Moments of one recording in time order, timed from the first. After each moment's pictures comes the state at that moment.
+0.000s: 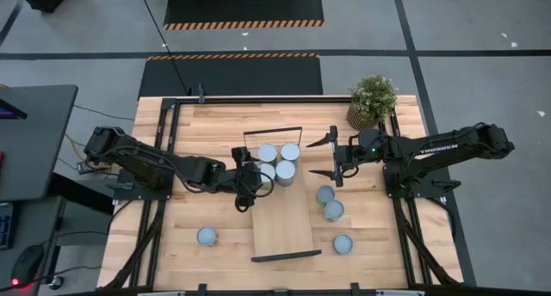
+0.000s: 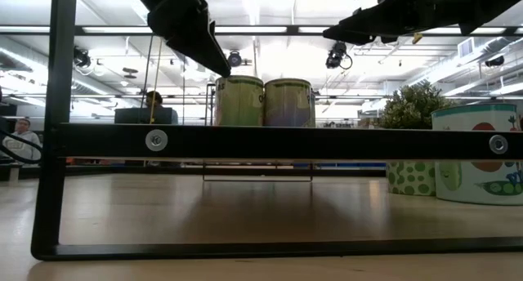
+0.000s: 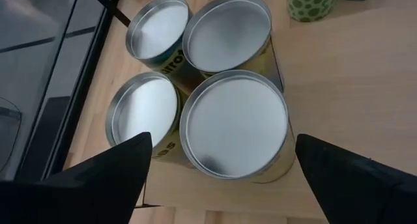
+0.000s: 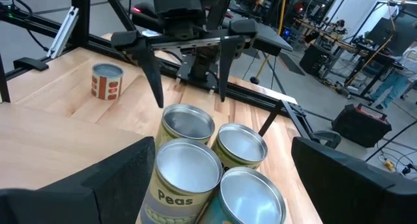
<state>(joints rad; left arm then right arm) -0.25 1.49 1.07 -0.45 -0.58 -0.04 -0.04 1.00 0.52 0.30 -0.05 -0.36</state>
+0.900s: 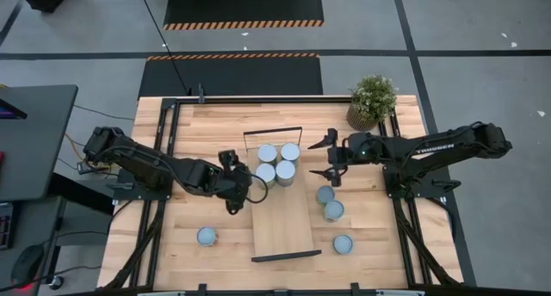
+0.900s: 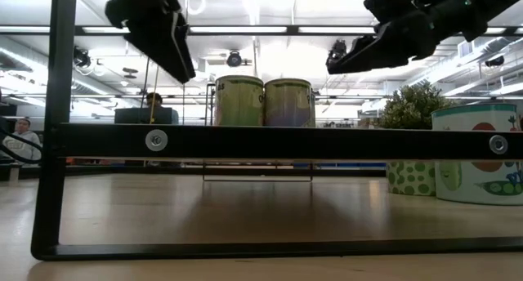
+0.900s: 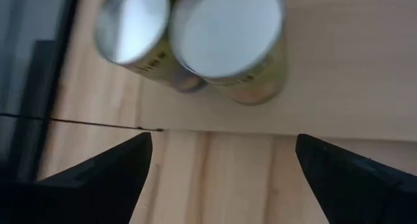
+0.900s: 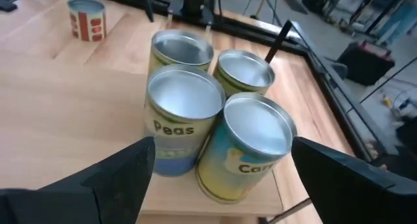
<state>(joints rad) -0.30 1.49 1.14 -0.81 -0.56 -0.27 -0.05 1.04 0.52 0.13 0.05 -0.29</state>
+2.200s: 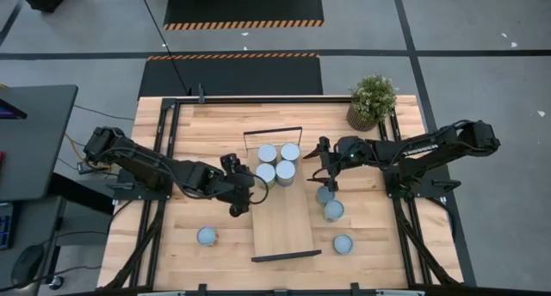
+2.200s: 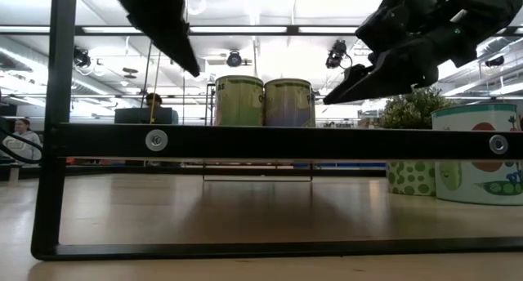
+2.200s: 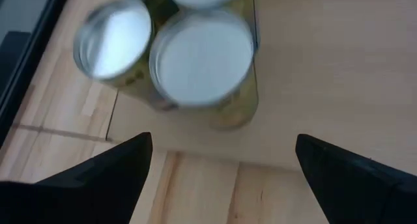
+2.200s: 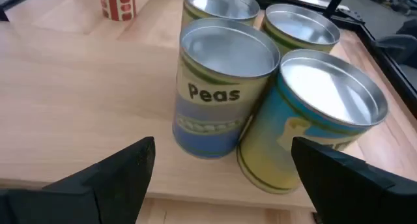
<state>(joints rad) -0.32 1.49 1.14 -0.71 -0.53 -0.38 -0.10 1.21 0.46 0.30 -0.10 -0.26</state>
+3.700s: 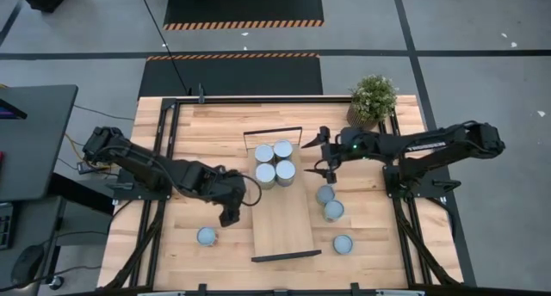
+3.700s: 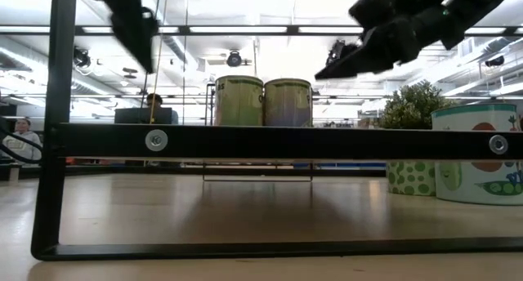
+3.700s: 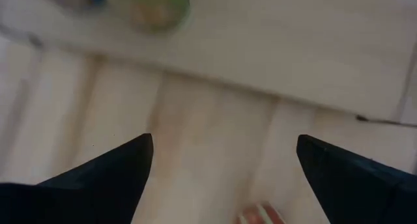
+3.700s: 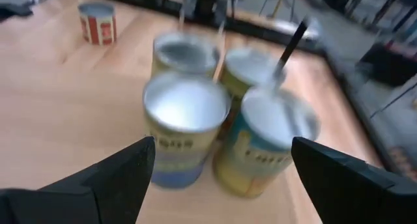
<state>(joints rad) -0.35 1.48 1.23 -0.96 -0.18 -0.66 -0.12 1.15 0.57 0.19 -0.10 -0.32</state>
